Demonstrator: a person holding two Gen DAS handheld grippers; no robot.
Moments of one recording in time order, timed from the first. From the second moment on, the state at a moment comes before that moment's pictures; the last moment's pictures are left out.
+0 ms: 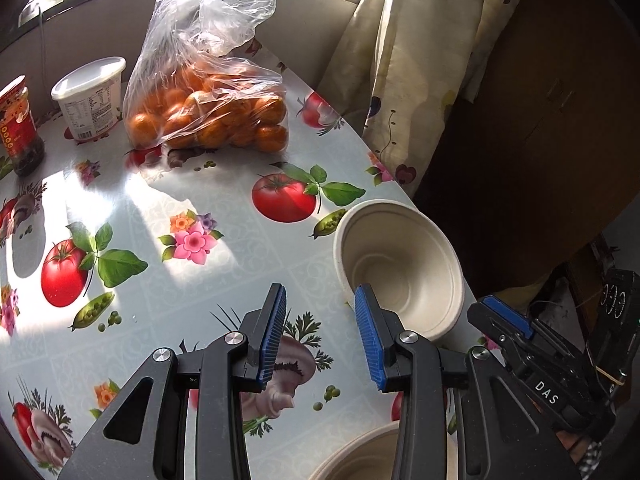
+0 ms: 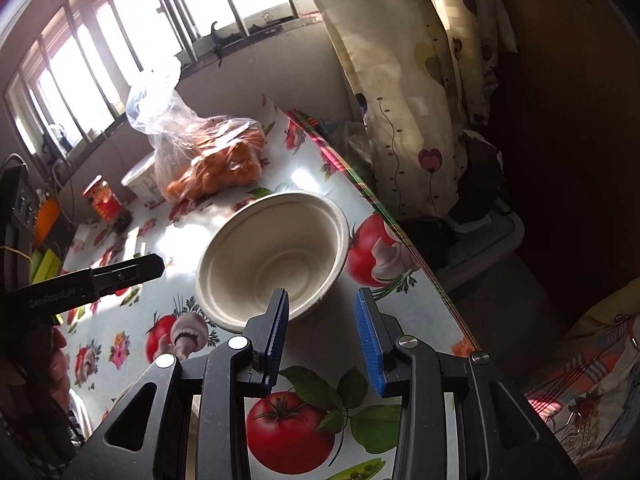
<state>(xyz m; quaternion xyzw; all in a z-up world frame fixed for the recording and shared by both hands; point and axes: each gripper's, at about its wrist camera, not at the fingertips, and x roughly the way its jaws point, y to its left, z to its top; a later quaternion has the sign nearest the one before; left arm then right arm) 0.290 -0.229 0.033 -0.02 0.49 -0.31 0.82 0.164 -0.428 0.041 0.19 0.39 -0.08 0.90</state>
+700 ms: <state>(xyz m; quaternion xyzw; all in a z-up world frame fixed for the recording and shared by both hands) 0.300 -0.247 0.010 0.00 0.51 -0.32 0.80 0.179 -0.425 0.028 0.19 0.40 -0.07 0.89</state>
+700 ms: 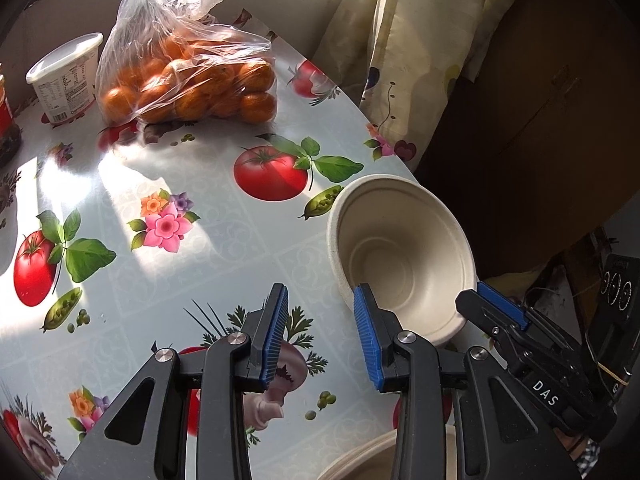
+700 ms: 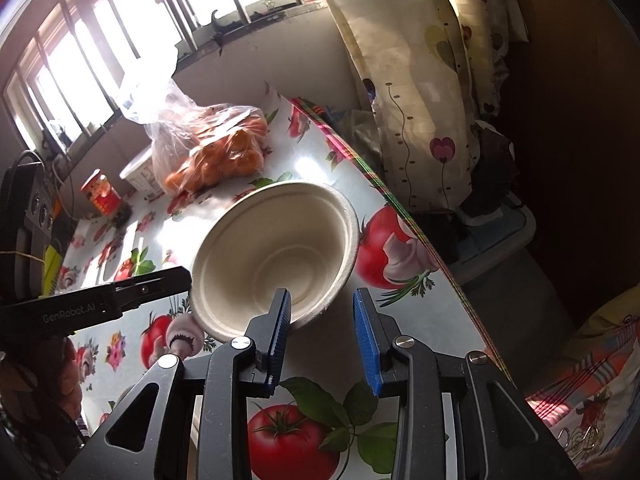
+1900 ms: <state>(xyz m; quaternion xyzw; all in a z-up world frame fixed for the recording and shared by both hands) 0.313 -0.238 0.006 -0.06 0.53 -0.32 0.78 0.178 -0.427 0.025 0.20 0.40 -0.07 0.89</state>
